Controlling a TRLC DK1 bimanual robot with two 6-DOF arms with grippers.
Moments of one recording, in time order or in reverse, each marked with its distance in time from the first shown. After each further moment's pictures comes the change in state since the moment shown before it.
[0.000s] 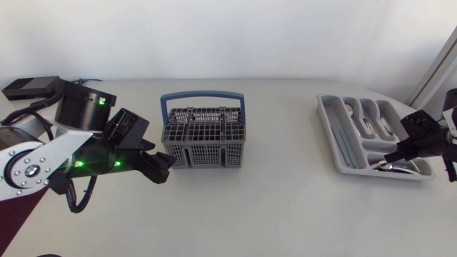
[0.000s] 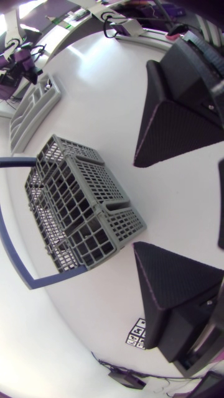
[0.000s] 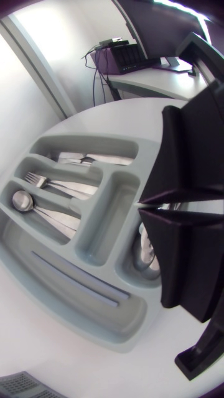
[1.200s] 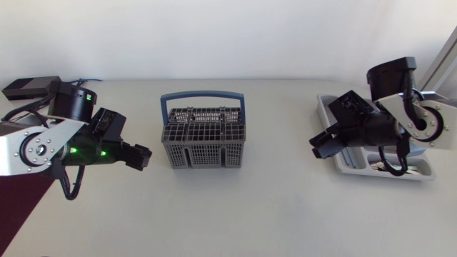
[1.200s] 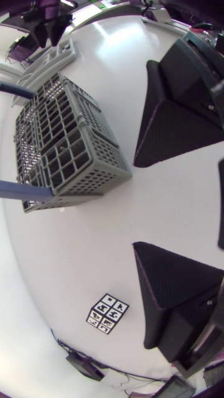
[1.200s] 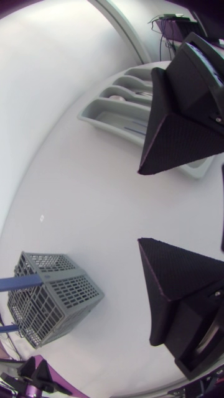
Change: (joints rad) left arm 0.248 0.122 0.010 0.028 0.015 0.004; right arm 0.624 -0.318 -0.084 -0.170 -0.052 0.336
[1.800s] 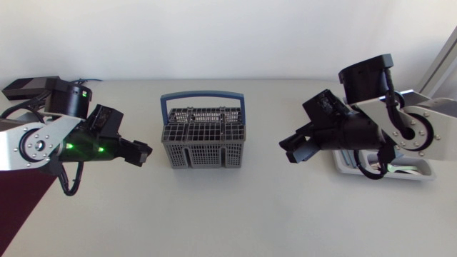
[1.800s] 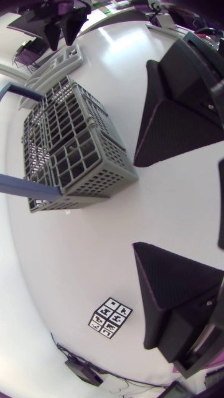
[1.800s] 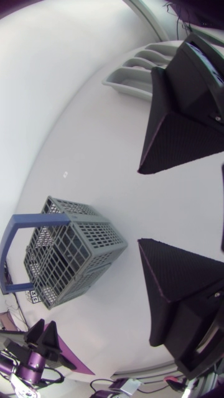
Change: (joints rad) left arm 0.040 0.013 0.013 0.017 0.075 0.002; right arm 0.201 -0.033 -0.002 0.023 -0.068 0.143
